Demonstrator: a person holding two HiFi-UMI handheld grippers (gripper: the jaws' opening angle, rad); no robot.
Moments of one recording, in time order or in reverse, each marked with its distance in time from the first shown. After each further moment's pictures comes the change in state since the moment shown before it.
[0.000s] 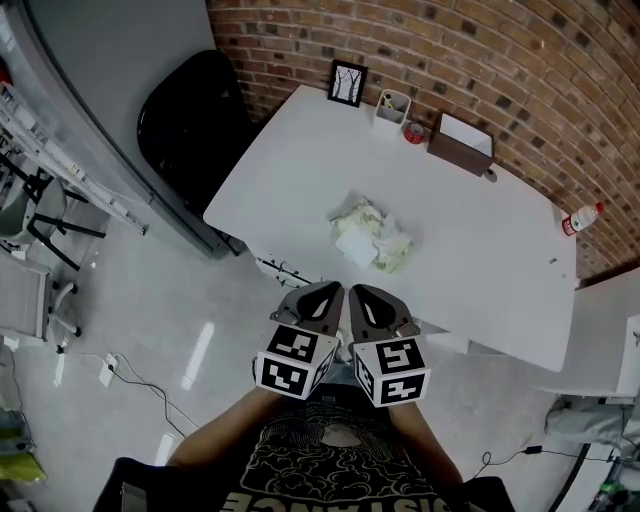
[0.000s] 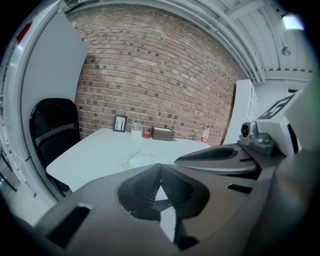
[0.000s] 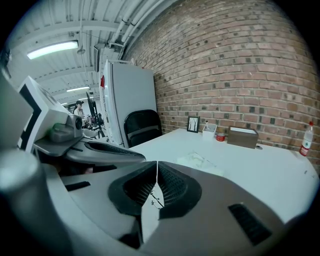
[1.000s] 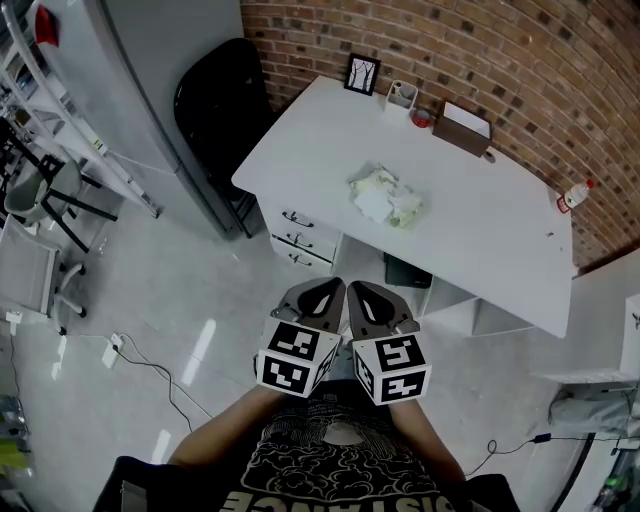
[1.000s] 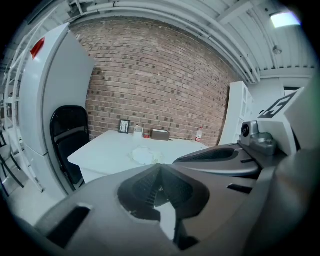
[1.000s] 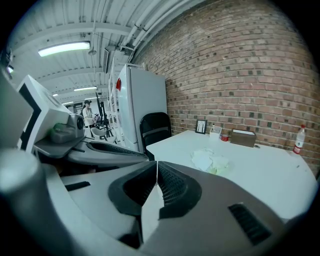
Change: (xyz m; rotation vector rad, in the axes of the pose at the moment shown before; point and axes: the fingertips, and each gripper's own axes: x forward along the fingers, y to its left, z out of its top) left arm -0.121 -0.041 -0.045 0.014 -0.047 0.028; right arm -0.087 0.103 -0.033 -0.039 -0.030 0.027
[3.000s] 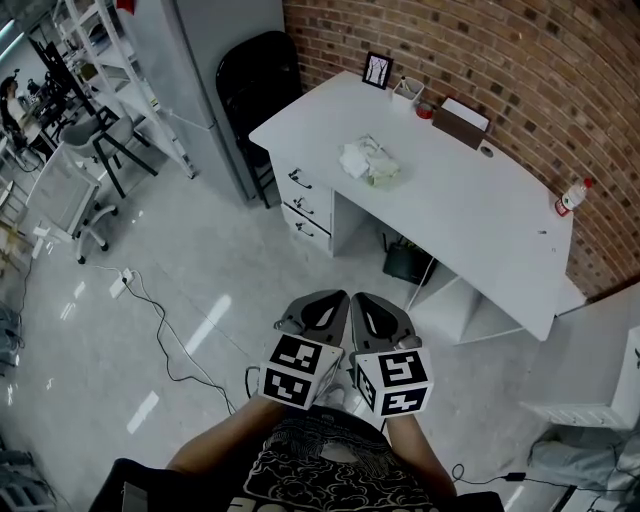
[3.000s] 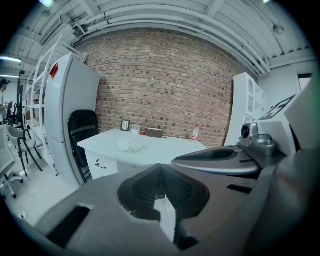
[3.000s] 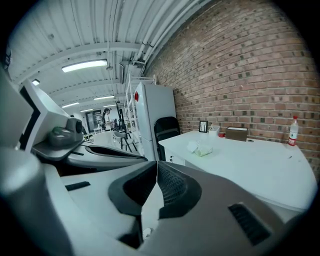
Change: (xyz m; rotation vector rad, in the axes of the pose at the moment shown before) left arm -0.047 -0.235 -0.056 -0.030 -0.027 0.203; right arm -0.219 -0.048 -0.091 -0.024 -0.068 0.196
